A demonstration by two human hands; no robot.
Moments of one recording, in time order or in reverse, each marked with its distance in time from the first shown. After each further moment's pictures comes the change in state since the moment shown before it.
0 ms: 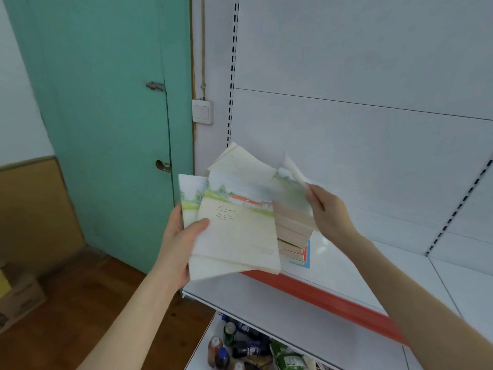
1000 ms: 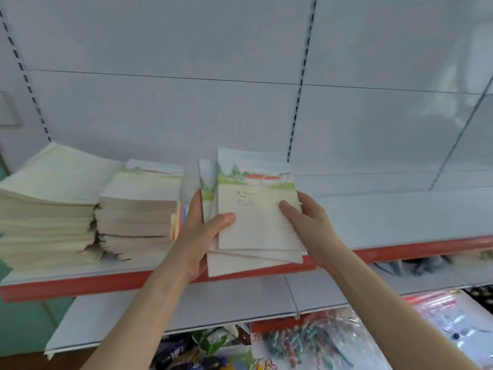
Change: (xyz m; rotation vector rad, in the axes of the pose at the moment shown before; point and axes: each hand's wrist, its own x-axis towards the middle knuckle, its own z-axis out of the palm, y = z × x) left_hand -0.044 -0.085 0.191 0.077 -0.718 -0.085; right_hand -0.145 0.071 -0.135 0.555 0.404 0.552
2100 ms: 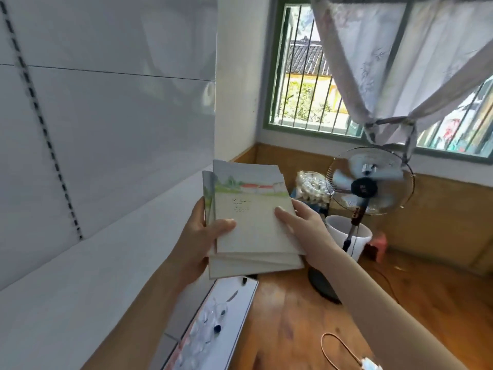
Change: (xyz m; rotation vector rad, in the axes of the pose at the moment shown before) left_hand 0.178 -0.248 0.849 -0.186 -1.020 -0.312; right_hand 0.075 0.041 -0.809 -0.029 1.005 0.100
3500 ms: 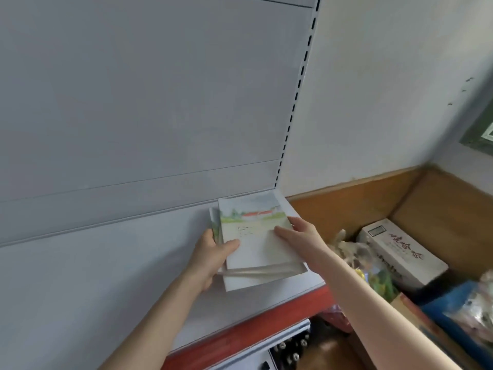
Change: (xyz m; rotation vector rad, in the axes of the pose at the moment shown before) left_hand 0.533 -0.194 -0.025 0.208 0.952 -0.274; right_hand 0.667 0.129 0.055 -0.321 -0.759 0.191
